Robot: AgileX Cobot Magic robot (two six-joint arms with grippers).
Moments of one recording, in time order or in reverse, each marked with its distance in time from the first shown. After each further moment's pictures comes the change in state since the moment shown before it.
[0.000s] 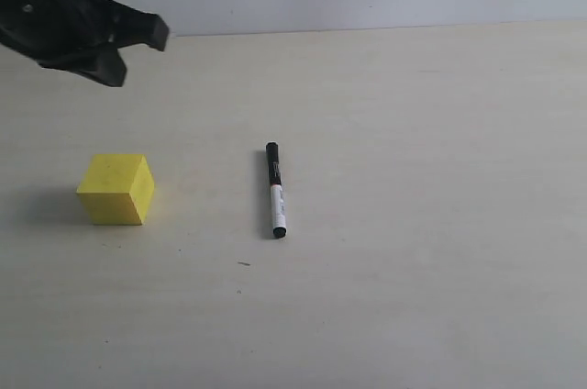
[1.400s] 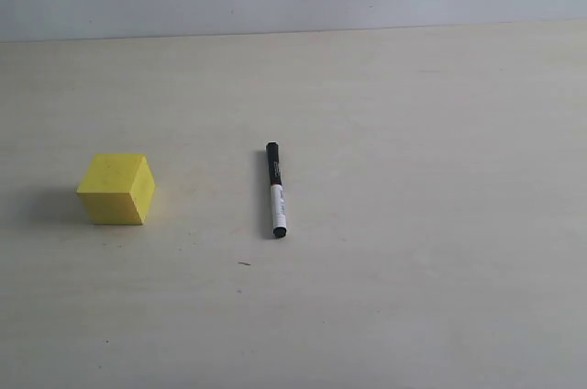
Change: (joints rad) left arm 0.439 -1.565 1.253 -0.053 -0.695 0.180; right arm 0.000 0.000 0.000 0.000 0.000 0.000
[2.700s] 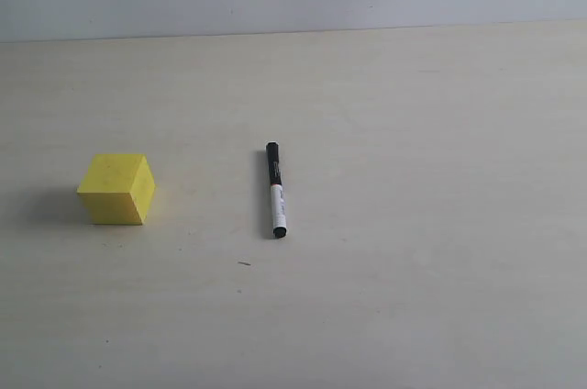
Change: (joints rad) left arm 0.000 0.000 0.000 0.142 0.184 0.071; right arm 0.000 0.000 0.000 0.000 0.000 0.000
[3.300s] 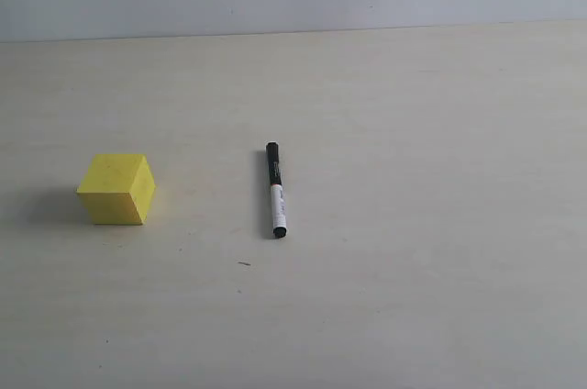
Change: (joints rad) left arm 0.000 0.000 0.000 -0.037 0.000 -0.015; right arm 0.000 0.000 0.000 0.000 0.000 0.000
